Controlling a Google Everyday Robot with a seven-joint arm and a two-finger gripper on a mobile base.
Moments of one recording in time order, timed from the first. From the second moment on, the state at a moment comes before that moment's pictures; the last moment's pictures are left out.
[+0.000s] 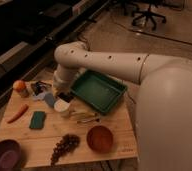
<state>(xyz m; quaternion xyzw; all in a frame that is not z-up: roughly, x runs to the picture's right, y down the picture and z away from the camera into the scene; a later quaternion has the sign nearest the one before) -0.188 0.032 0.695 -0.39 -0.01 0.48 0.79</state>
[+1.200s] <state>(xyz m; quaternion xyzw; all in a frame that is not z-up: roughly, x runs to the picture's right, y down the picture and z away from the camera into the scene) -0.245 0.067 0.644 -0.43 -0.10 0.37 0.82</state>
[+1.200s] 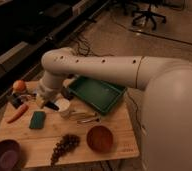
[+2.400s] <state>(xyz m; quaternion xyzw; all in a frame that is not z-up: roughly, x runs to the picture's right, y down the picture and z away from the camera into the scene) -0.269 0.151 0.652 -0.47 -0.08 0.28 0.83</state>
